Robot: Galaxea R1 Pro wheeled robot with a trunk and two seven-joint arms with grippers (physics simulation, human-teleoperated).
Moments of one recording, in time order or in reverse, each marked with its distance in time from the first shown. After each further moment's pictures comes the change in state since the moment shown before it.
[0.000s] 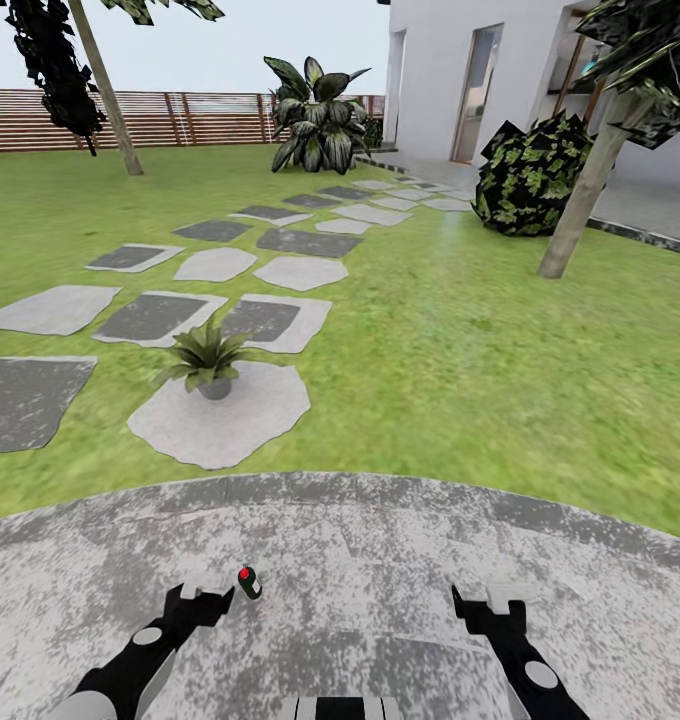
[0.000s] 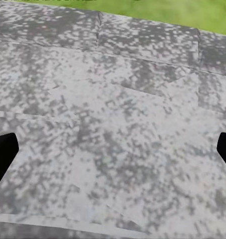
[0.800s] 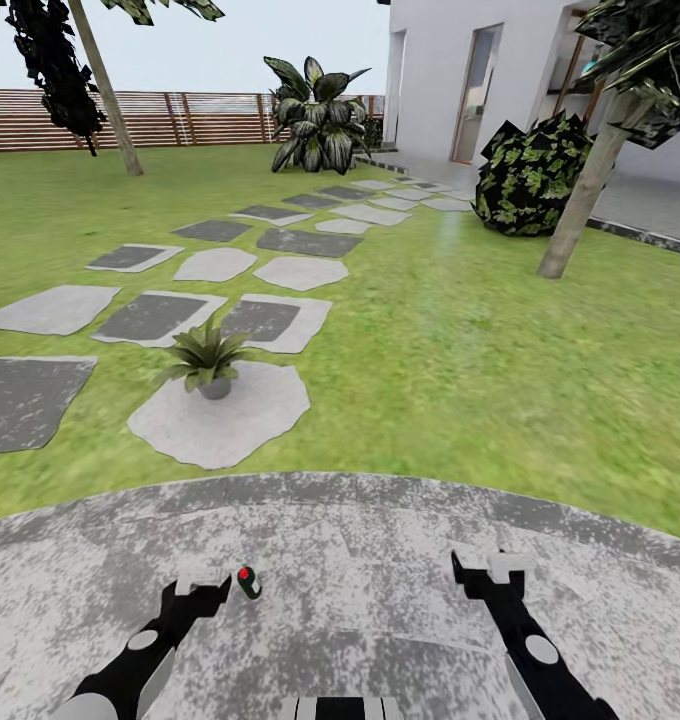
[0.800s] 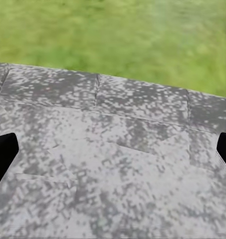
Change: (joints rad) left arm 0.005 -0.010 0.073 -0.001 0.045 -0.083 0.006; right arm 0.000 -0.007 0.002 -0.142 0.002 -0.019 -0.003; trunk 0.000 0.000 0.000
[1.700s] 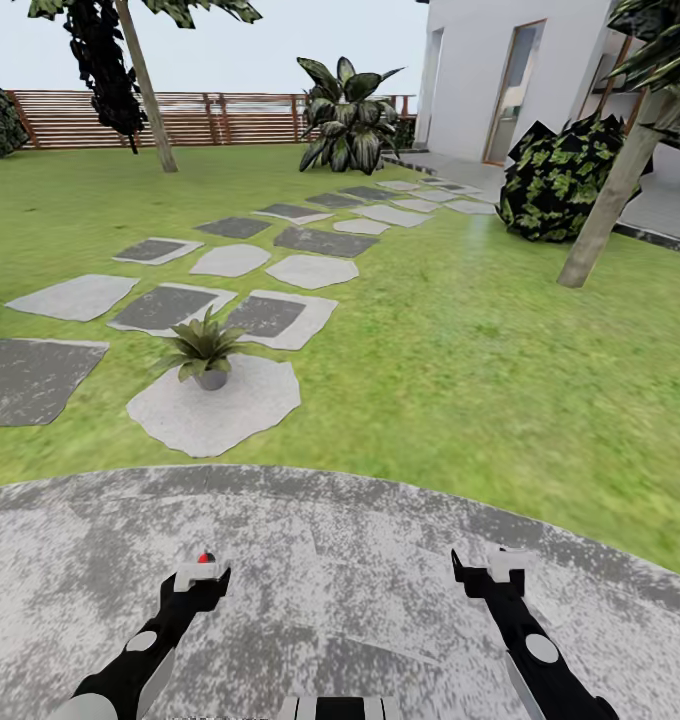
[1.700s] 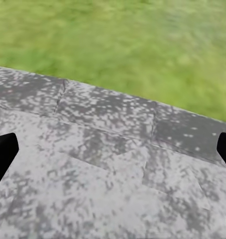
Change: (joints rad) left arm 0.000 0.000 0.000 0.001 0.003 -0.075 0.011; right arm 0.000 0.000 0.000 -0.006 -0.001 0.000 0.000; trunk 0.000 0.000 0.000
